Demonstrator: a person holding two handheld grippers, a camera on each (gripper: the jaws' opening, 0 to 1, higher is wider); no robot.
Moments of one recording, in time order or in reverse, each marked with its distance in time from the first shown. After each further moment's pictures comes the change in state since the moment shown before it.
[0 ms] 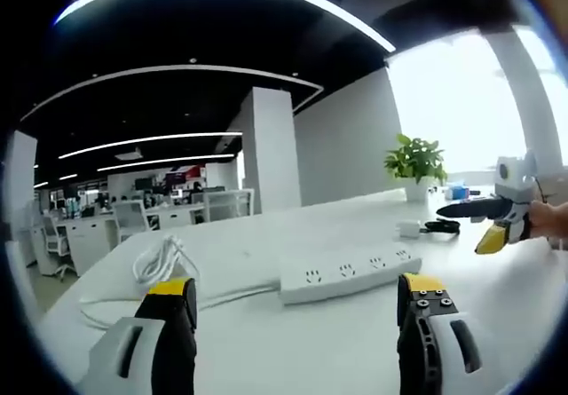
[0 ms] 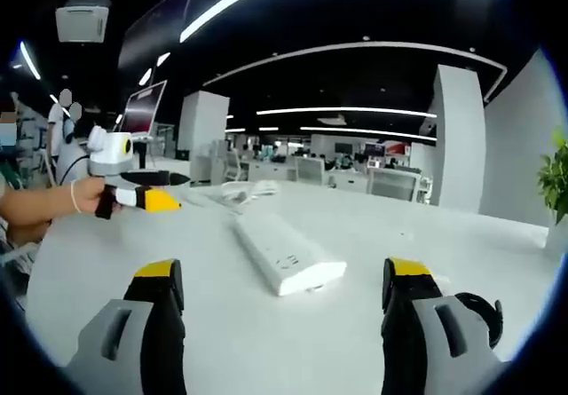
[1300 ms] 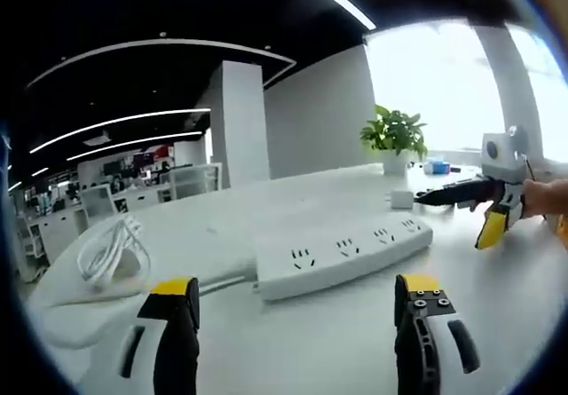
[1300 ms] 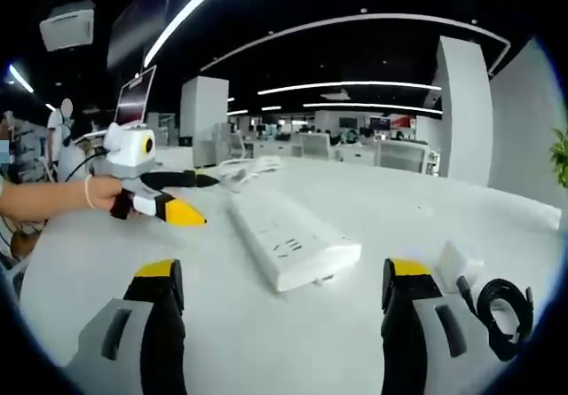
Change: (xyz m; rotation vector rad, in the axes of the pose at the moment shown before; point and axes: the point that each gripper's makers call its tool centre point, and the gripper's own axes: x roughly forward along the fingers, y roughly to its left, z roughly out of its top) left arm 0.063 -0.012 -0.039 0.022 0.143 -0.158; right arm 0.036 -0.001 -0.029 0.066 0.118 0.033
